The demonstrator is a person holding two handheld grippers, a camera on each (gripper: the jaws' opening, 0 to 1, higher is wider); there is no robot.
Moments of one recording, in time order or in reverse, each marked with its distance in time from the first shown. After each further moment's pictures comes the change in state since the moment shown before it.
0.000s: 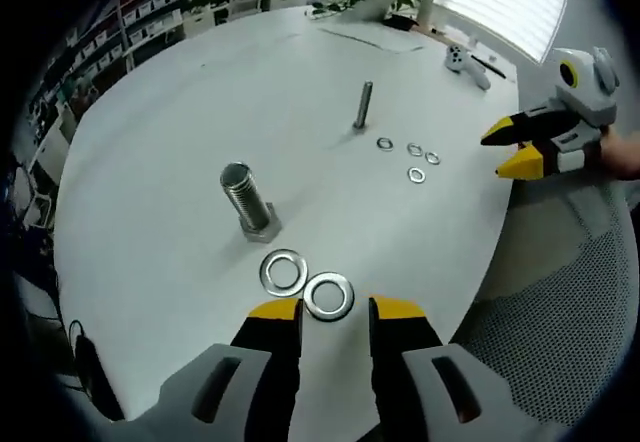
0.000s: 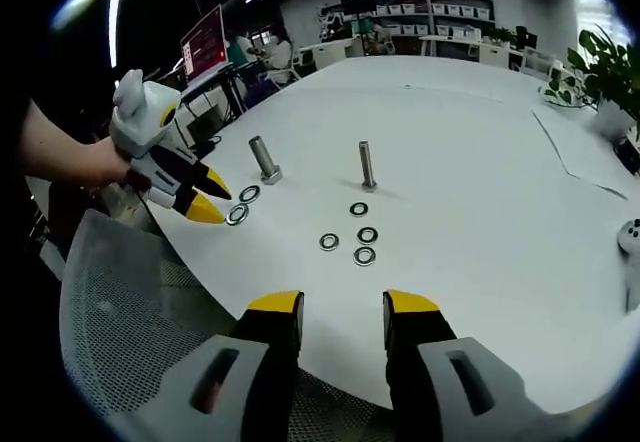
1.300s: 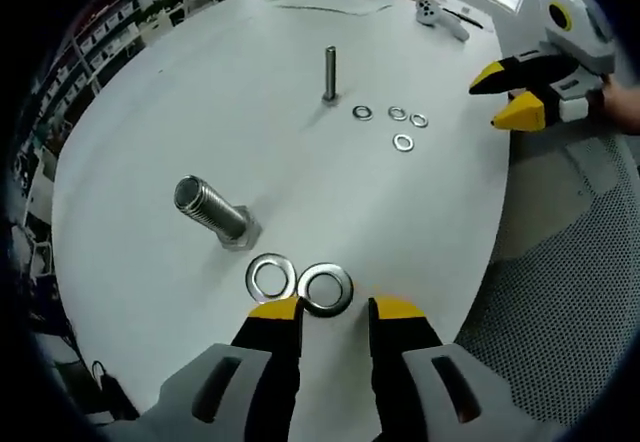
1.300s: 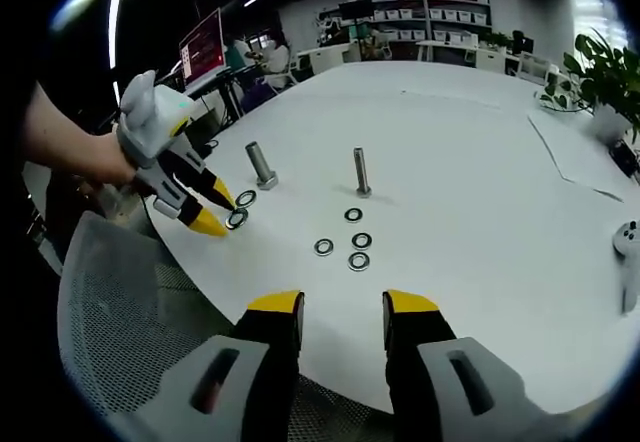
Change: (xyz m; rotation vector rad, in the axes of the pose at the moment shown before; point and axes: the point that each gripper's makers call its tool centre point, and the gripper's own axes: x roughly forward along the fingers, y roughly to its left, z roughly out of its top) left arm 0.010 0.000 -0.001 0.106 0.088 -0.013; right arm -0.002 -0.004 0.004 -0.002 -0.022 -0.018
